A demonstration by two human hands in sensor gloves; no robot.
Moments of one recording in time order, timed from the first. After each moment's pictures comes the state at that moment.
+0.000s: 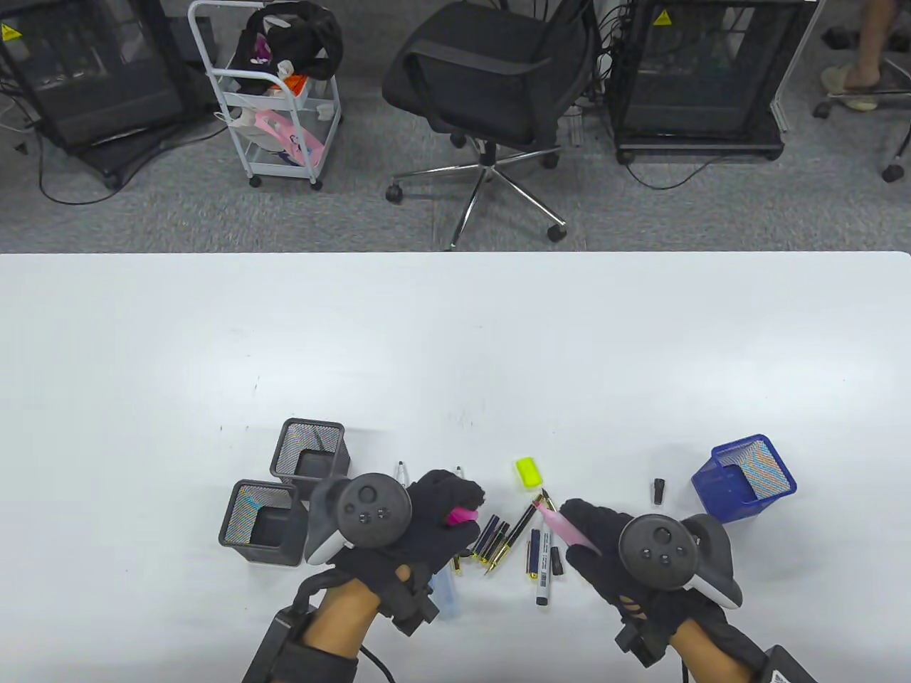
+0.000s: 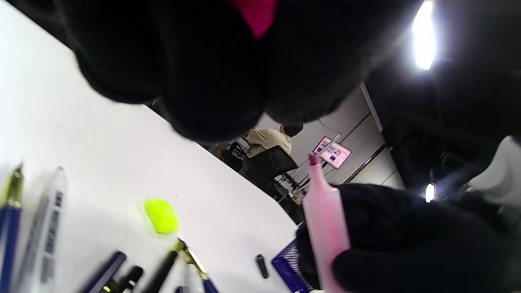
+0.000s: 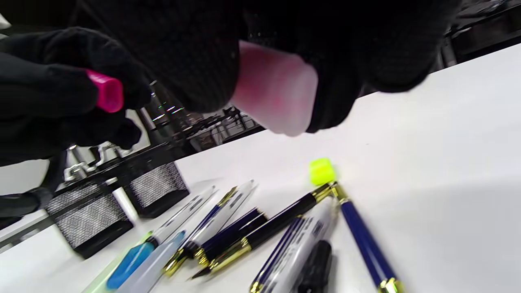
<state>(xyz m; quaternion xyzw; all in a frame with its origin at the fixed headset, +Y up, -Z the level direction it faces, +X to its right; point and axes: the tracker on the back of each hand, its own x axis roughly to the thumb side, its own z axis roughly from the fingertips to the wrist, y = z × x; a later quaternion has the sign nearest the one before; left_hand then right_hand) -0.116 -0.679 -0.225 -0.04 -0.29 0.41 0.87 0.169 -0.689 -0.188 0.20 0.02 0.95 0.24</state>
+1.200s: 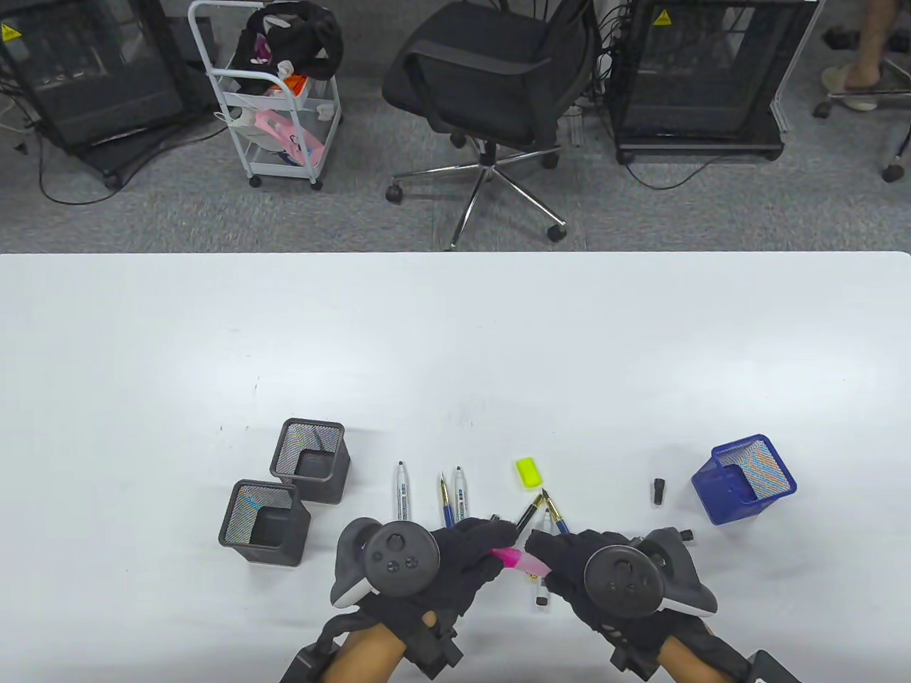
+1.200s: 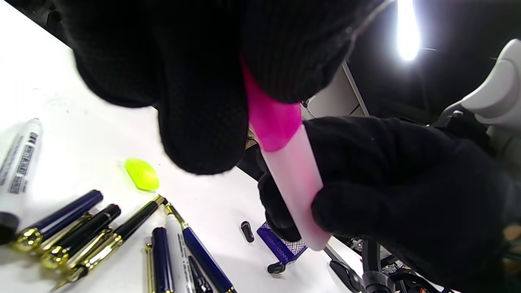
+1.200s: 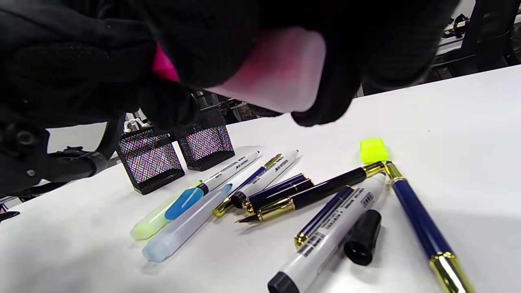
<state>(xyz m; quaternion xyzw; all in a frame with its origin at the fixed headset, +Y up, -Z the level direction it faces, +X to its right) -0.085 -0.692 -0.192 -0.04 -0.31 0.37 0.88 0.142 -0.692 -0.175 0.30 0.03 0.94 0.19</state>
